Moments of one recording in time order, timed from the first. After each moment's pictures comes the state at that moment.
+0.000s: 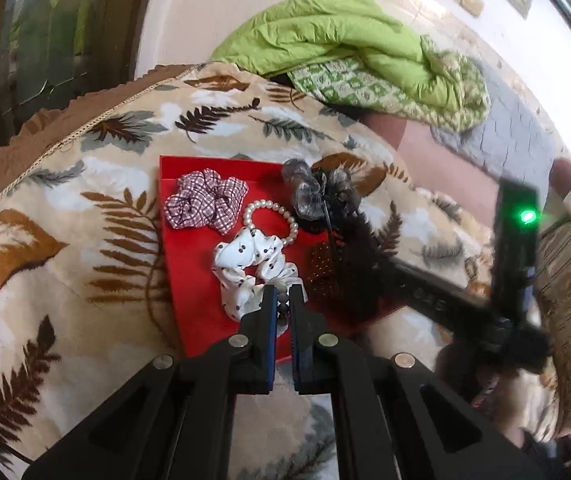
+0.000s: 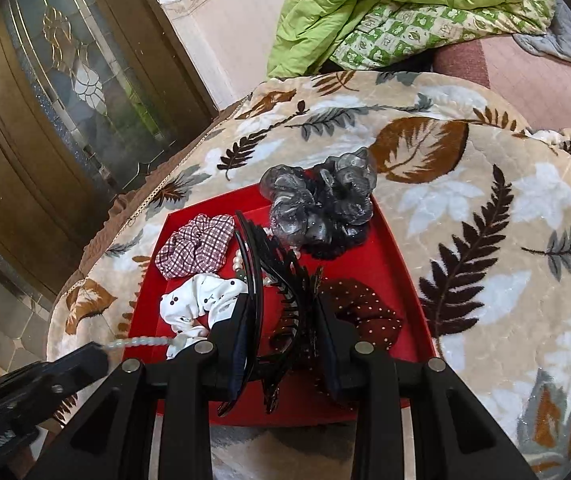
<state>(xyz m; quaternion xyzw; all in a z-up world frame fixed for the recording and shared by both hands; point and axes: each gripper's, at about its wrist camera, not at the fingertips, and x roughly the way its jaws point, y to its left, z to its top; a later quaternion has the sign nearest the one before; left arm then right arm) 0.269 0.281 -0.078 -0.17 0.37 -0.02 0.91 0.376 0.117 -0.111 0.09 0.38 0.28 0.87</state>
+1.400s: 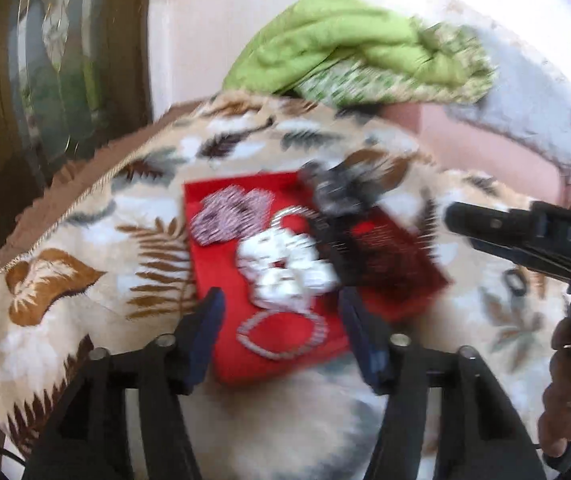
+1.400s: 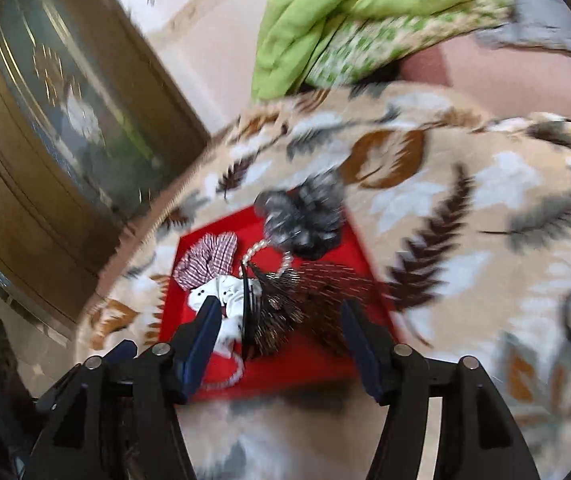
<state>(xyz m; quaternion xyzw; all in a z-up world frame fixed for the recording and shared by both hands) 0.251 0.240 -0.081 -0.04 0.34 0.04 0.94 0.333 0.059 -0.074 0.15 0.37 0.26 0.88</state>
